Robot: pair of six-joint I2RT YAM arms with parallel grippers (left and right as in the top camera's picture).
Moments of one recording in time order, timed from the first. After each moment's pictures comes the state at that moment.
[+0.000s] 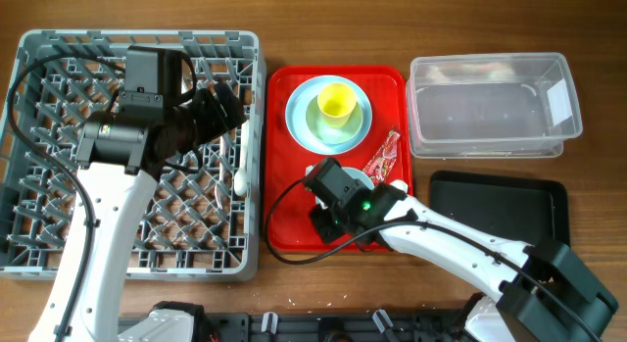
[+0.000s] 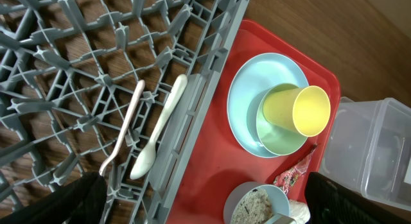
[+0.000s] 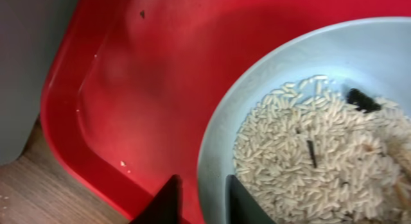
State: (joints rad) left arm -0.14 1.35 1.36 -1.03 0.12 -0.61; right arm 0.87 1.57 0.86 -0.50 -0.07 0.34
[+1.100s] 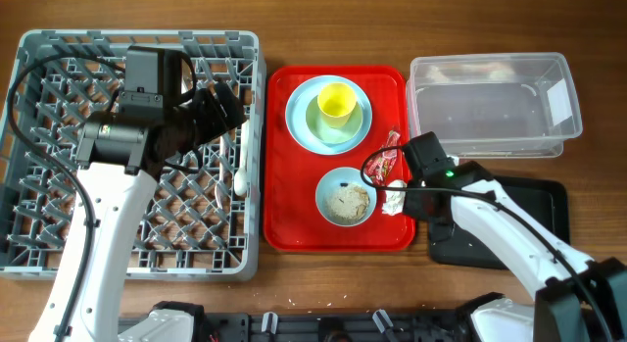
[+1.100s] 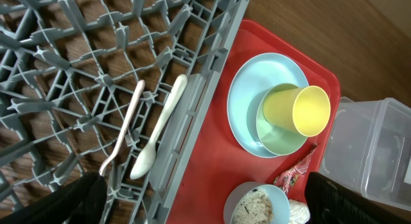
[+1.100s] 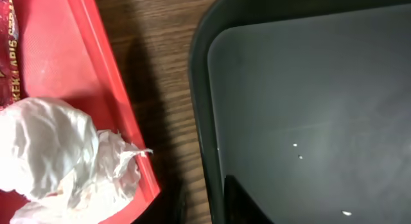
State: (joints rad) left arm -0.14 1.35 1.36 -1.03 0.12 -0.61; right arm 0.37 1.44 0.74 -0.78 0.17 0.59
